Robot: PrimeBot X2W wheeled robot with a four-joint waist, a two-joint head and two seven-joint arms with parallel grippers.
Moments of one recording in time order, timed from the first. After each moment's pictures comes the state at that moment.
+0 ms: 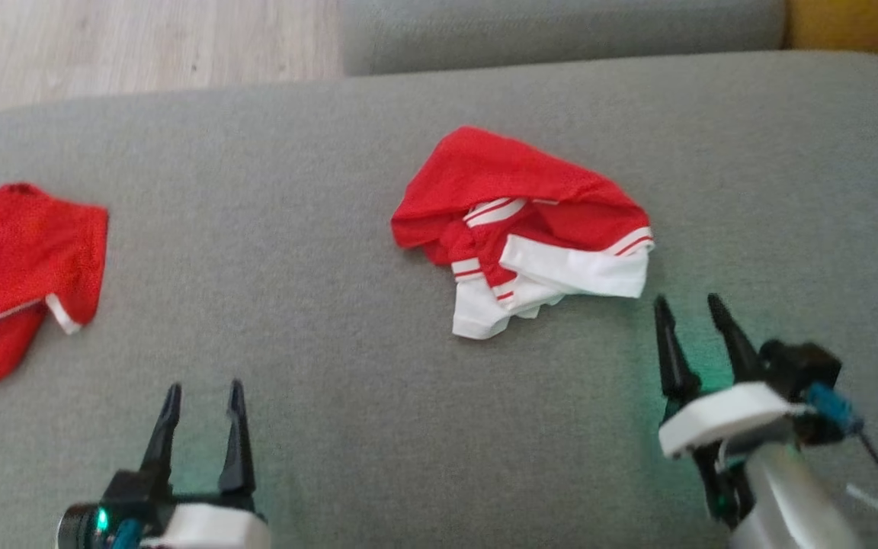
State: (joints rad) left arm 0.04 0.05 -0.03 0.31 -0.12 -0.06 -0.26; right arm -0.19 -0.05 0.11 0.55 0.24 0.13 -0.26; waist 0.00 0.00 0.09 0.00
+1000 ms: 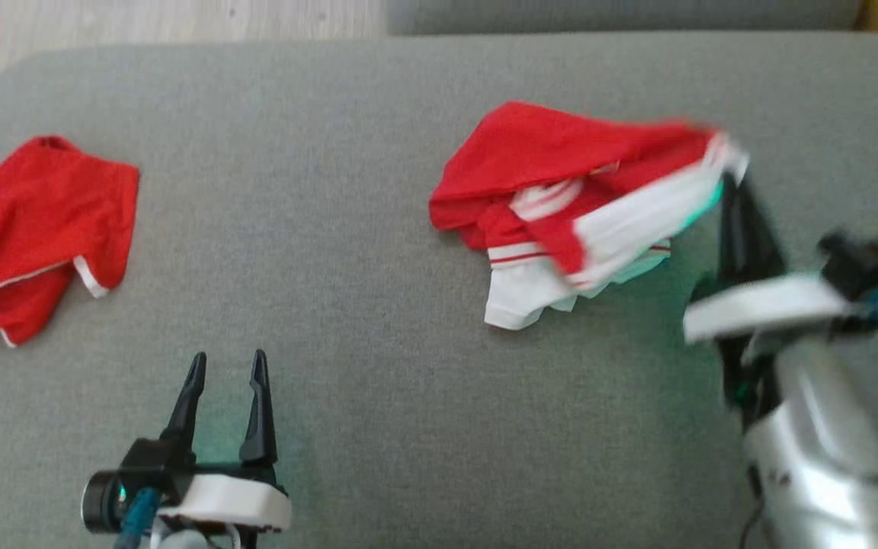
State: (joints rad) left arm -0.06 0.05 -0.10 0.35 -0.18 -0.06 -0.26; right arm -0.40 -0.05 0.05 0.47 0.32 0.13 -0.26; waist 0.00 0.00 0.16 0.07
